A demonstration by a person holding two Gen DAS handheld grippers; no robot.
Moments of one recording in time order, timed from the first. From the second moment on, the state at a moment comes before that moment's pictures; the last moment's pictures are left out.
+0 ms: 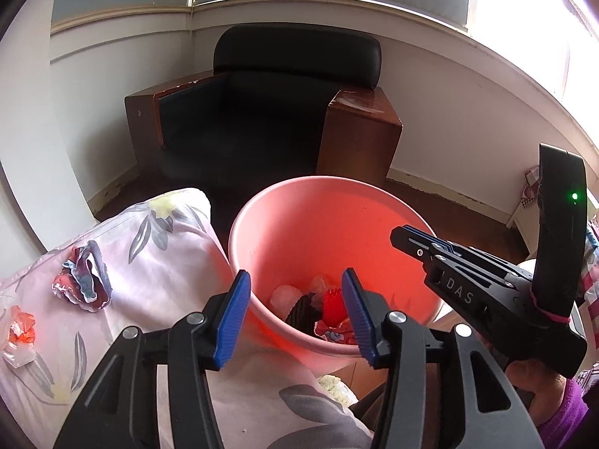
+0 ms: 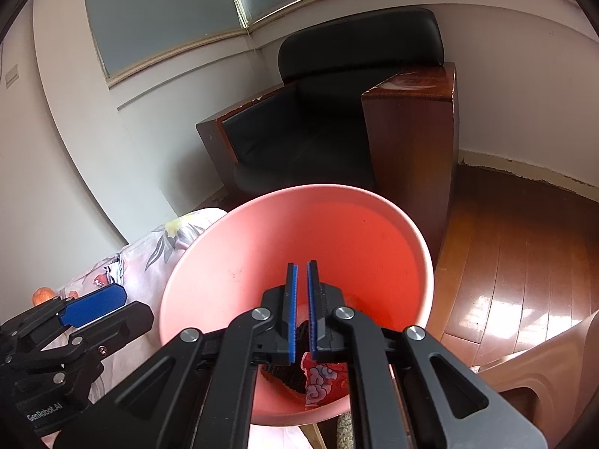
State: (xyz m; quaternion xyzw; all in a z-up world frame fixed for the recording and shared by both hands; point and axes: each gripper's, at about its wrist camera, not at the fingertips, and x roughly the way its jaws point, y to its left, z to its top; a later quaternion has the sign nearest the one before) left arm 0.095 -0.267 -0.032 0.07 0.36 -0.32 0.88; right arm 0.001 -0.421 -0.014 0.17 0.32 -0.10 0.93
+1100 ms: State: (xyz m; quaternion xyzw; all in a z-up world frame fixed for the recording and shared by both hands) left arm 0.044 -0.123 -0.005 0.01 0.32 -0.26 0.91; right arm -0.016 -0.336 0.033 0.10 0.31 -0.03 0.95
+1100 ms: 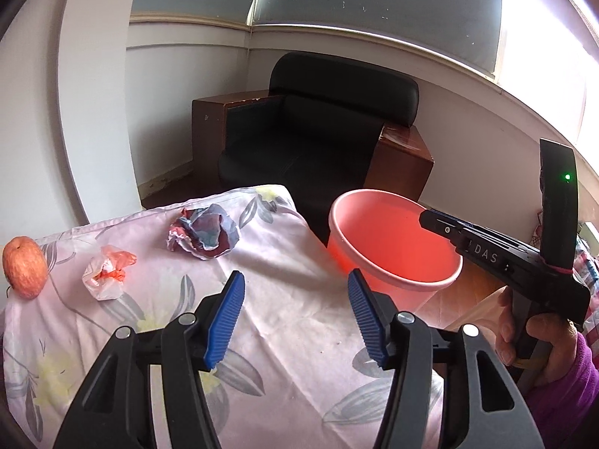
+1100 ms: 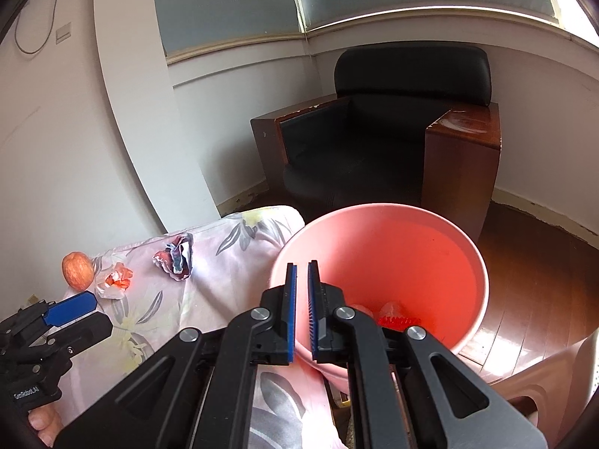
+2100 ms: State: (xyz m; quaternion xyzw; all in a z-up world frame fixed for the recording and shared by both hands) left arm 0.134 0.020 -0.060 -0.09 0.35 -0.07 0.93; right arm 0.029 -0.251 -0.013 0.08 0.39 0.08 0.91
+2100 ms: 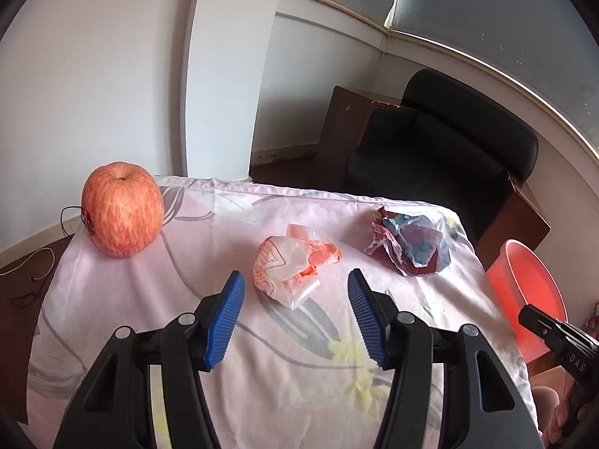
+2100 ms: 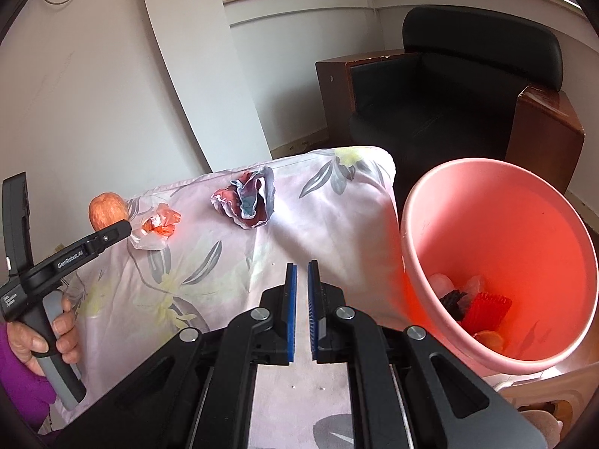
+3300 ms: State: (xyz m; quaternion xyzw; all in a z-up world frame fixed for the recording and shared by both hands) left arm 0.125 0.050 -0.079 -0.13 0.39 -0.07 0.91; right arm 0.172 -0.216 -0.063 0.15 0.43 0.10 0.88
